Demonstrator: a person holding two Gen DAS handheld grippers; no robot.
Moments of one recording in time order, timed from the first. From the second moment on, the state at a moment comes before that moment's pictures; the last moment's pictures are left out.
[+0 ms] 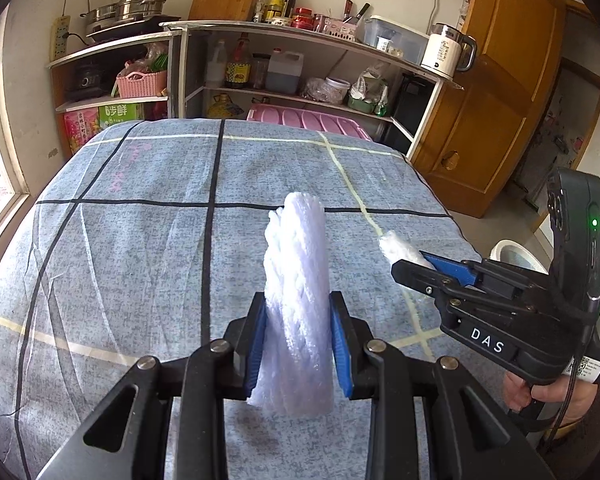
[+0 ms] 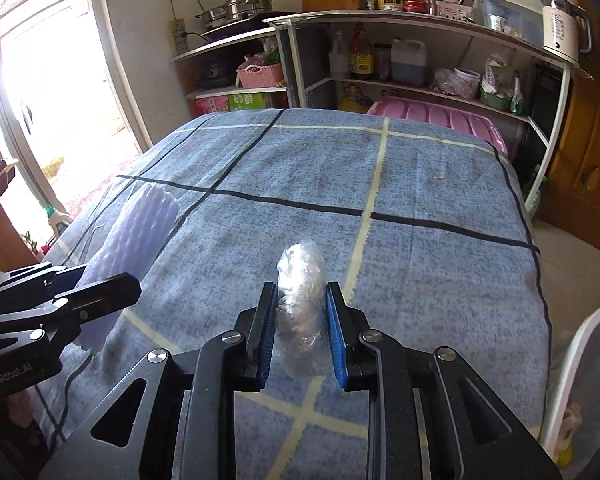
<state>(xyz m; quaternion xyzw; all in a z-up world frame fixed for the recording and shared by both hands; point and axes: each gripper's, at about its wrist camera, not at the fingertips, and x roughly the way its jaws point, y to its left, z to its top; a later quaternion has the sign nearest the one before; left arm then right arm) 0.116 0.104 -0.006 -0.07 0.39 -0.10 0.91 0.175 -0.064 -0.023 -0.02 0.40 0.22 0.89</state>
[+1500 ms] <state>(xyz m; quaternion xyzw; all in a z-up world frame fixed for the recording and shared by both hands) 0.115 -0.214 0.002 0.05 0.41 -0.32 0.85 0.067 -0.369 -0.006 0.12 0.39 -0.08 0.91</state>
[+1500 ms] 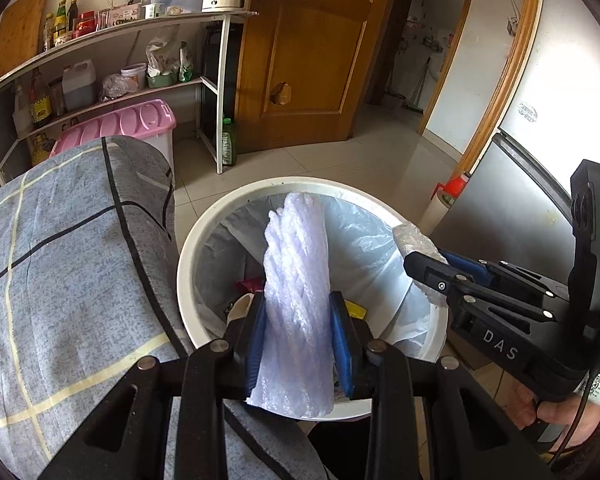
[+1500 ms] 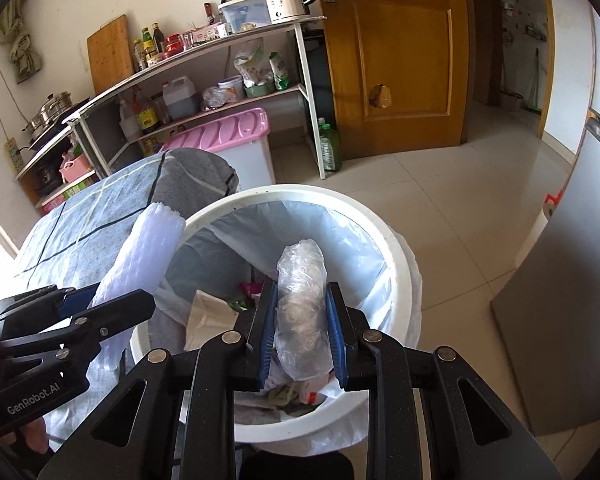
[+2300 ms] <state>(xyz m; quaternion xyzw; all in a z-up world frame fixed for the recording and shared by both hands) 0.113 -0.208 -0.007 0.05 0.42 -0.29 0.86 0.061 -0.372 -0.020 0.11 0.40 -0.10 0.90</state>
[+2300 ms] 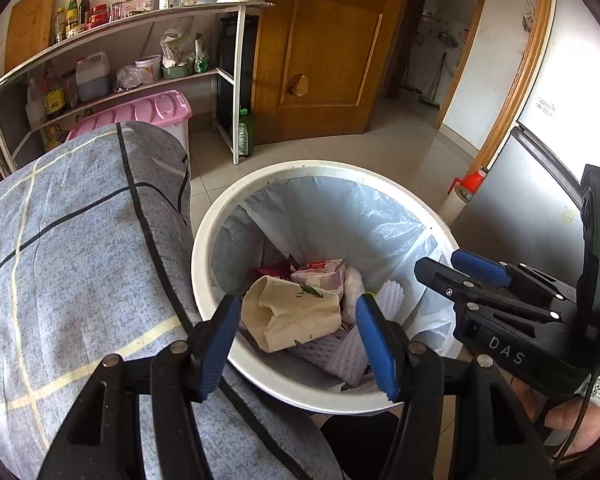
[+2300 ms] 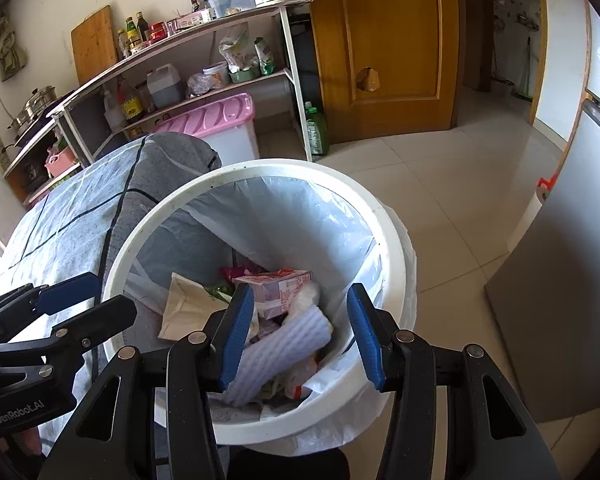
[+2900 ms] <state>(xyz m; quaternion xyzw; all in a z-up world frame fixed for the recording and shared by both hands) 0.041 -0.132 0.007 0.05 0.35 -0.21 0.91 -0.031 -0.308 0.009 0.10 0.33 -0.15 0.93</state>
